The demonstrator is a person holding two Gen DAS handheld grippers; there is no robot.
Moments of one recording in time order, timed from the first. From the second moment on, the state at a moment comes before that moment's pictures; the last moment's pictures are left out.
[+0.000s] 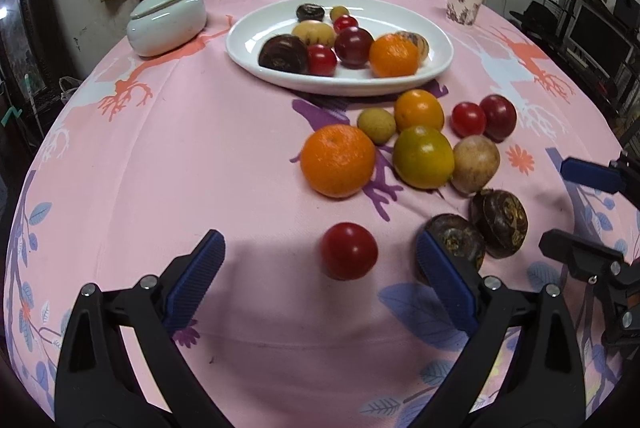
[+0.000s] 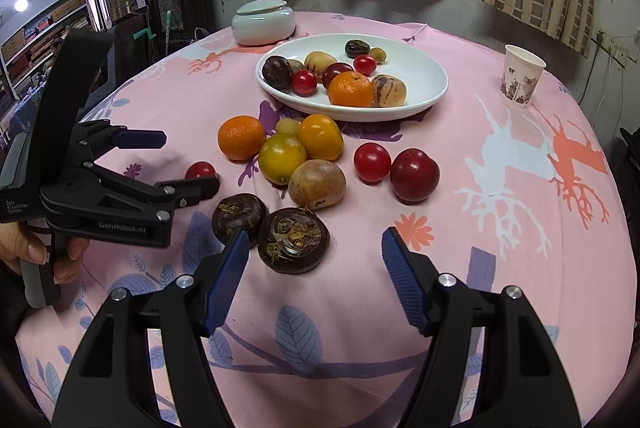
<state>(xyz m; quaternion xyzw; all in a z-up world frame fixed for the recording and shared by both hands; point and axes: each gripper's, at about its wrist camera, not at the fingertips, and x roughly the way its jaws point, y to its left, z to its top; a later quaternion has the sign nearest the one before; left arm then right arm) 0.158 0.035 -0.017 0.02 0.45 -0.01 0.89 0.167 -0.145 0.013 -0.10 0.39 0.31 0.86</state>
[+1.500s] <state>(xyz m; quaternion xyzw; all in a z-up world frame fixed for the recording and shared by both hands) 0.156 0.034 -0.014 0.00 0.45 -0.04 0.89 0.175 -0.128 -0.026 -0.13 0.44 0.28 0.84</state>
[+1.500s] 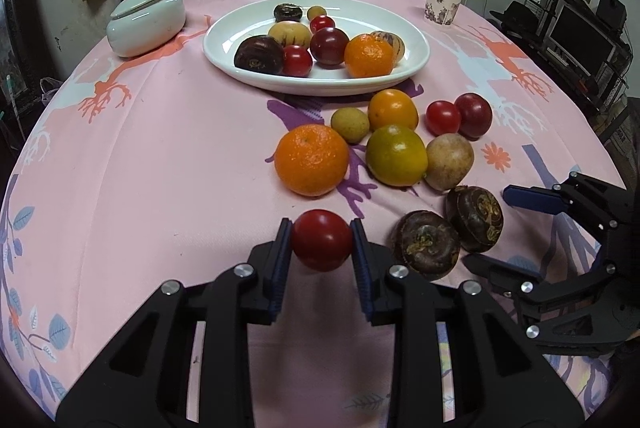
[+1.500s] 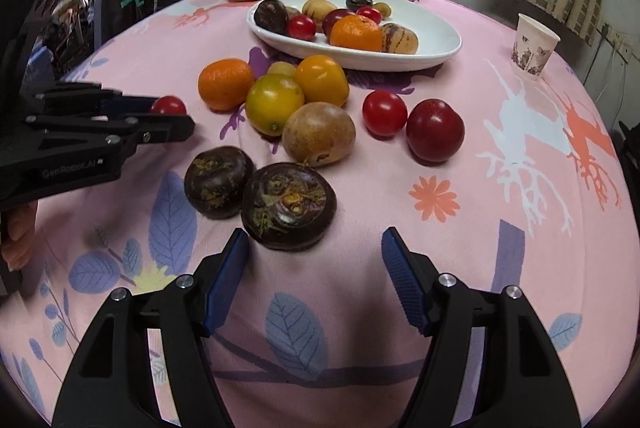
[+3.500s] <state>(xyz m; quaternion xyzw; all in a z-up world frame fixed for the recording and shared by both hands) 0.228 0.018 0.048 0.00 0.41 -0.04 0.91 0.186 -0.160 0.037 -0.03 0.38 0.30 0.87</state>
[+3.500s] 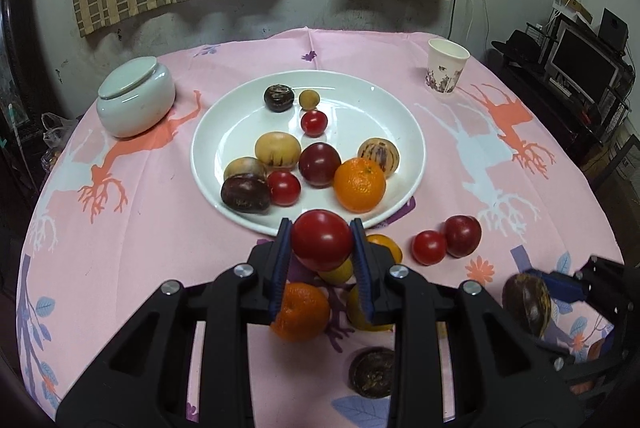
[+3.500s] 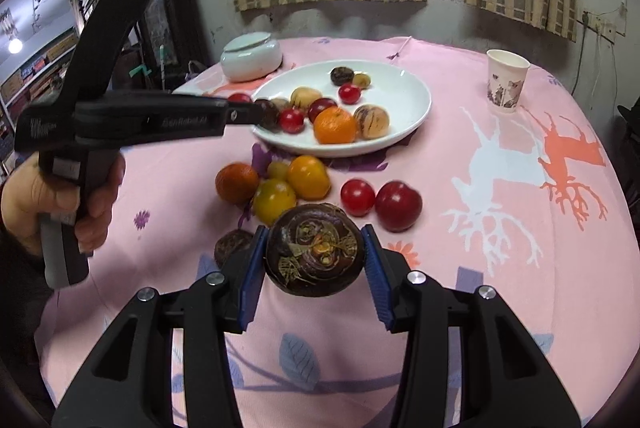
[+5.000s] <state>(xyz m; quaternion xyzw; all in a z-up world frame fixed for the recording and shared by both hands) 0.174 0.041 0.041 -0.03 0.38 0.00 0.92 0.232 -0.175 0.050 0.11 0.38 0.23 0.89</state>
